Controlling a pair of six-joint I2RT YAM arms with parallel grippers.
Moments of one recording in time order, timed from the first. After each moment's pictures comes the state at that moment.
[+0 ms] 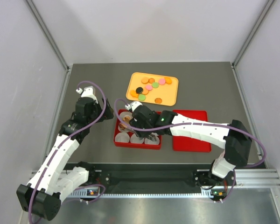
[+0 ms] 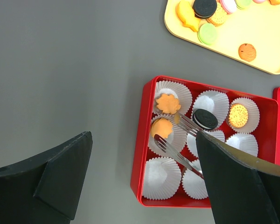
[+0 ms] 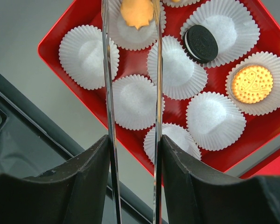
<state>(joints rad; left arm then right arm) -0.31 0.89 0.85 -0.53 -0.13 -0.43 1.12 1.62 1.30 -0.59 0.16 0.34</state>
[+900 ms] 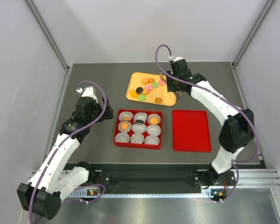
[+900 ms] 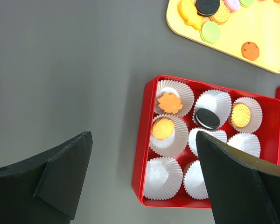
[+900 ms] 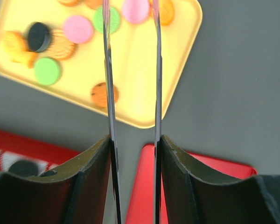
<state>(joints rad) -0.30 0.91 0.85 -0.53 -0.13 -0.43 0.49 1.70 1.55 -0.61 0.21 0.23</state>
